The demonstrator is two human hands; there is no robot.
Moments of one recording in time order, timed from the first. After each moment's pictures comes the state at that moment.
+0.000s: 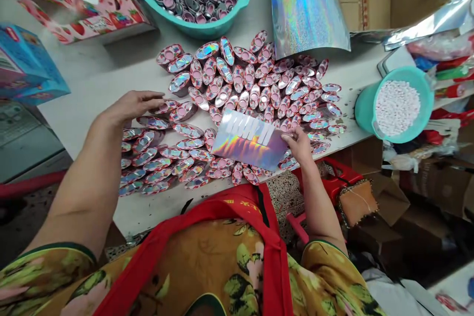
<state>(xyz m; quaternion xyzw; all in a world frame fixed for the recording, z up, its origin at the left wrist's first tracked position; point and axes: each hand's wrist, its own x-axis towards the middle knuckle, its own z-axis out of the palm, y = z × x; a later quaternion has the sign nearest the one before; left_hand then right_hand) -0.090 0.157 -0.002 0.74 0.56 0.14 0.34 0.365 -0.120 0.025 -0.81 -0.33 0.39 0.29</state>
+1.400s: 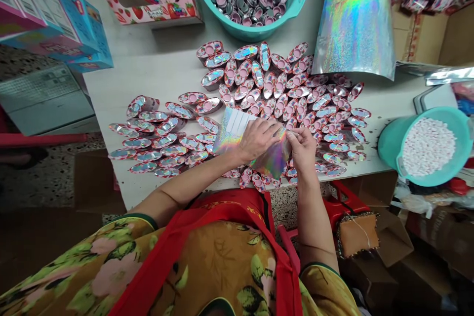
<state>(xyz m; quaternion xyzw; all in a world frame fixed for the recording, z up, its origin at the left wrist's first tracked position) 0.140 -0.010 0.029 0.88 0.38 0.15 0.26 0.308 -0.059 0.046 -0.75 -0.30 0.43 0.40</state>
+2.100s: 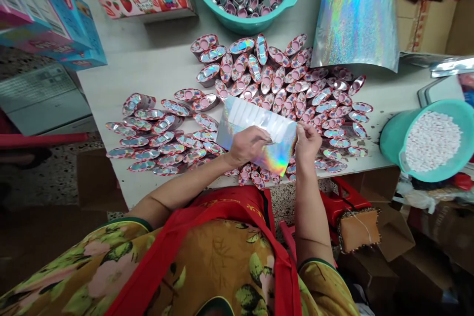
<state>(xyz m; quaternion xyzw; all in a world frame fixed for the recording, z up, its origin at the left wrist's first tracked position) 0.123 -0.024 0.027 0.66 0.35 0.43 0.51 0.333 -0.063 0.010 -0.79 -0.27 0.28 0.47</state>
